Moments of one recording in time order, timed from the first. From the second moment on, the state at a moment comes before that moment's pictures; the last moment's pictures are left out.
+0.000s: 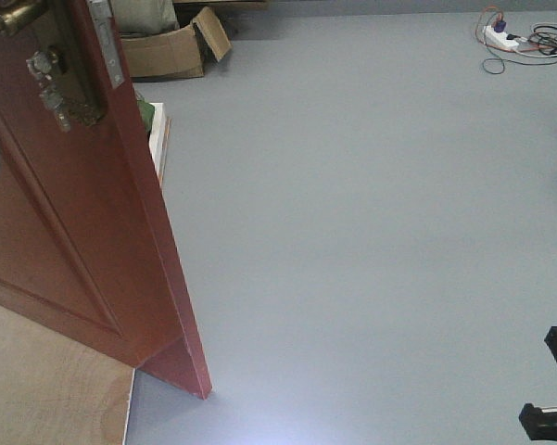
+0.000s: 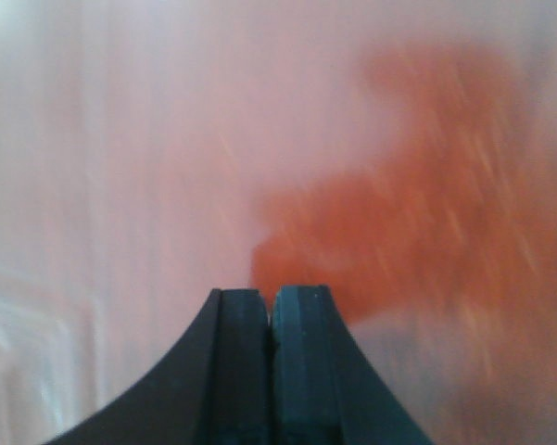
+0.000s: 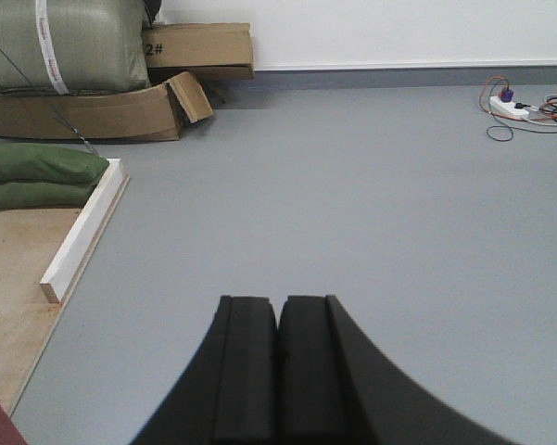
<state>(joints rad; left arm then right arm) -0.08 1.30 -1.37 -0.05 0.11 -0.10 0.05 -0.01 0.03 0.07 0.37 -0.05</state>
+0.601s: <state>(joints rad) -0.08 1.32 -1.37 -0.05 0.10 -0.09 0.05 -0.01 0.03 0.07 0.37 -0.05</state>
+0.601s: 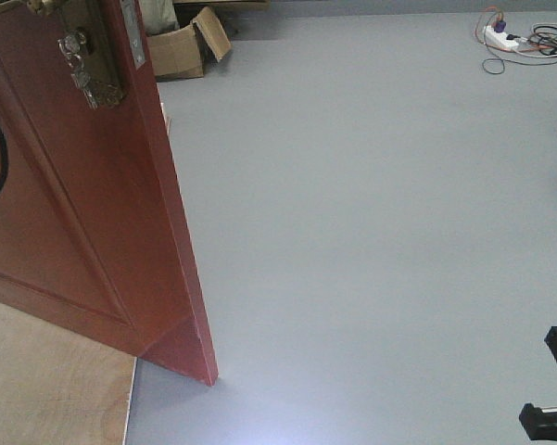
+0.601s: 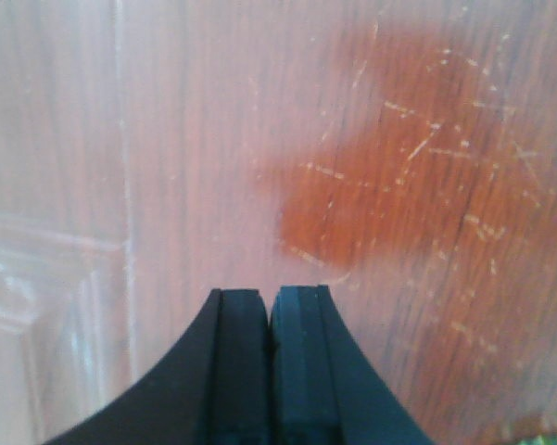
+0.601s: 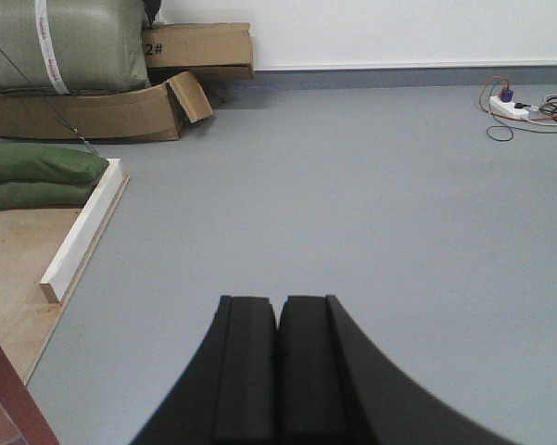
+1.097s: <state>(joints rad) -0.08 1.32 -1.37 -0.05 0.10 -0.09 0.05 -0.01 0.03 0.07 0.37 -0.05</state>
